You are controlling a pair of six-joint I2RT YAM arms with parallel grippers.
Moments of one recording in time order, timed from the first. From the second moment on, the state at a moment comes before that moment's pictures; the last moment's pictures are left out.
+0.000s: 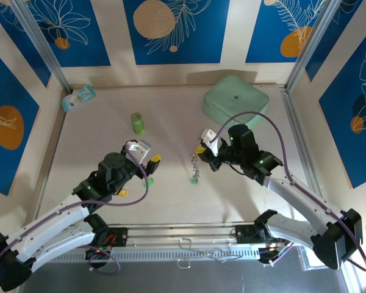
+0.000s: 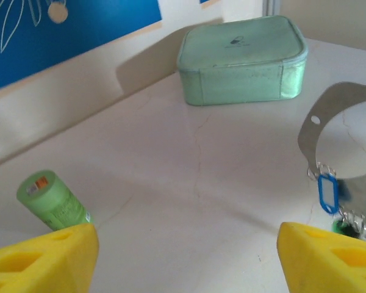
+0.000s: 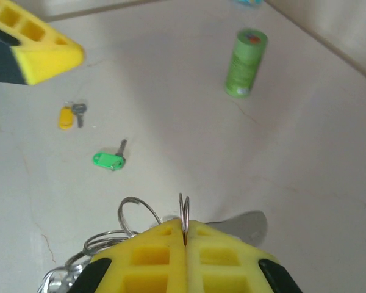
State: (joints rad) left arm -0.78 0.76 0.57 -0.10 -0.17 0.15; right arm 0.58 1.03 0.84 -0.34 -0.47 -0.35
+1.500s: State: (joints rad) left arm -0.78 1.01 0.68 0.01 0.57 0.48; right arm 0.65 1.14 0.96 -0.56 -0.73 -0.83
